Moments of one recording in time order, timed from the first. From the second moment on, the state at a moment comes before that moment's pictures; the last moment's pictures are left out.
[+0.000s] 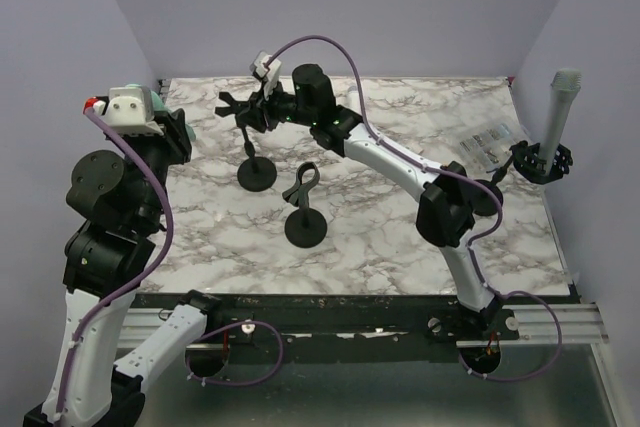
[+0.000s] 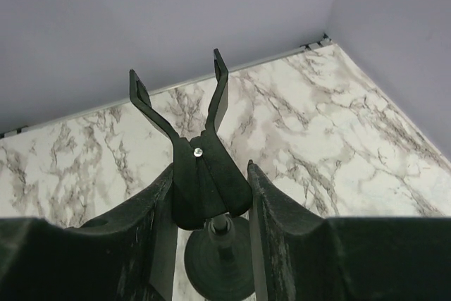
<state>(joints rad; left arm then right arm) -0.35 0.77 1.39 -0.51 -0.35 -0.01 0.81 2.21 2.09 0.03 -0.39 -0.06</state>
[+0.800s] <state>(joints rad) -0.35 0.80 1.38 -0.53 -0.27 -0.05 0.79 2.32 2.16 -0.17 -0.41 -0.07</state>
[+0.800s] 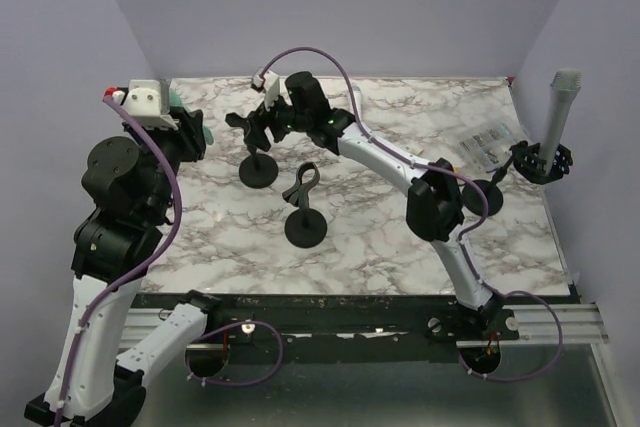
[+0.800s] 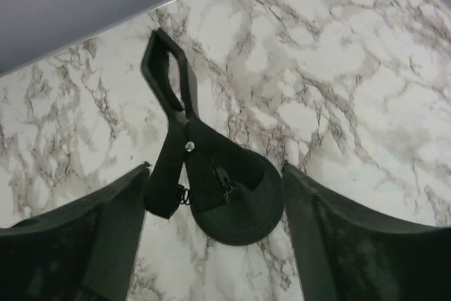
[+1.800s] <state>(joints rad) -0.26 1.35 1.50 -0.49 0.69 -0.53 0.71 1.52 1.40 -0.01 -0.48 0.27</state>
